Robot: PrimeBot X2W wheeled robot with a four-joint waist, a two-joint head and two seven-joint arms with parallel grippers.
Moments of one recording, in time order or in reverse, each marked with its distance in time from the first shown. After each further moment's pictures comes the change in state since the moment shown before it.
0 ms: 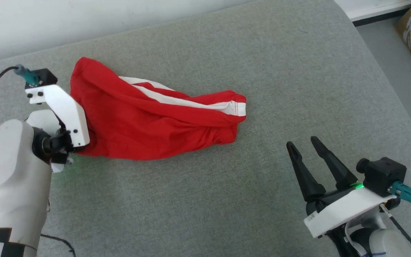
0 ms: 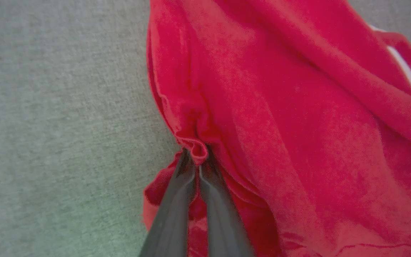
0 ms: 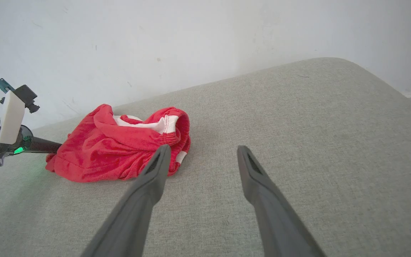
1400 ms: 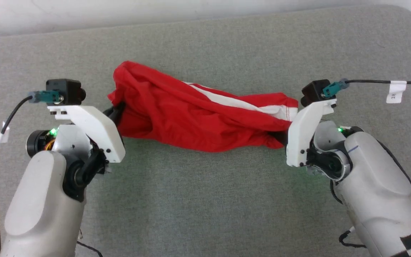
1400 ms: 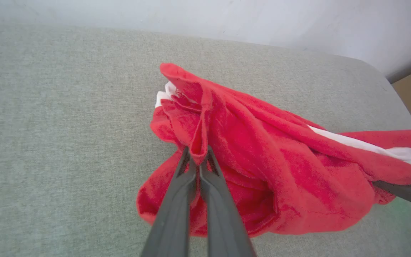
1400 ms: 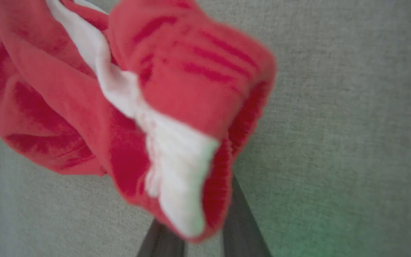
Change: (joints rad) left arm 0.248 -0.077 0.016 -0.464 -0.027 0.018 -0.331; right arm -0.632 -0.045 0.169 0.788 0.221 0.000 0.537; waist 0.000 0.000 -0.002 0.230
